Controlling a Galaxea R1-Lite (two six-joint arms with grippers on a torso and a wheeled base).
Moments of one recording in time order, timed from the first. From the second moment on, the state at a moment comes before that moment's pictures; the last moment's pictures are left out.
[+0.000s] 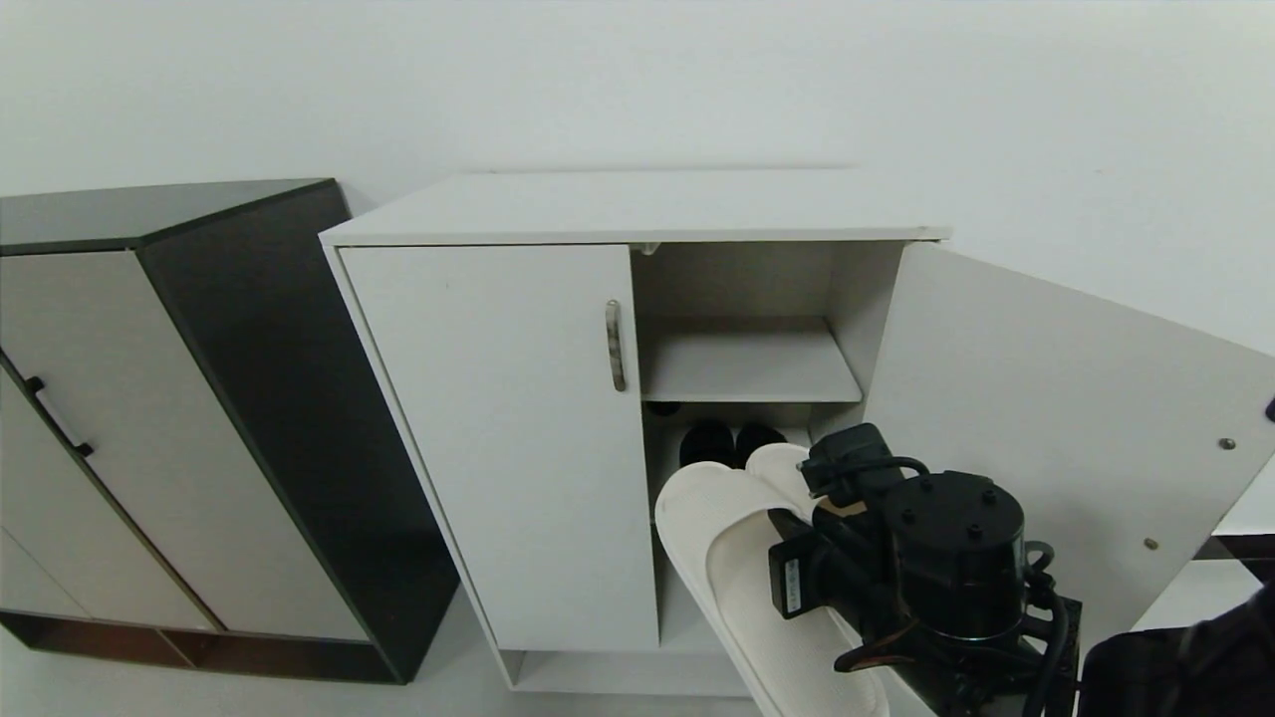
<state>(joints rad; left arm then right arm) 0.00 0.00 0.00 0.00 0.00 0.00 0.89 1.86 -0.62 -1.00 -0.49 0.12</state>
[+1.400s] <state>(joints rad) 0.00 0.00 0.00 0.00 -0.01 0.01 0.88 1.97 -1.09 -0.48 -0.77 0.26</state>
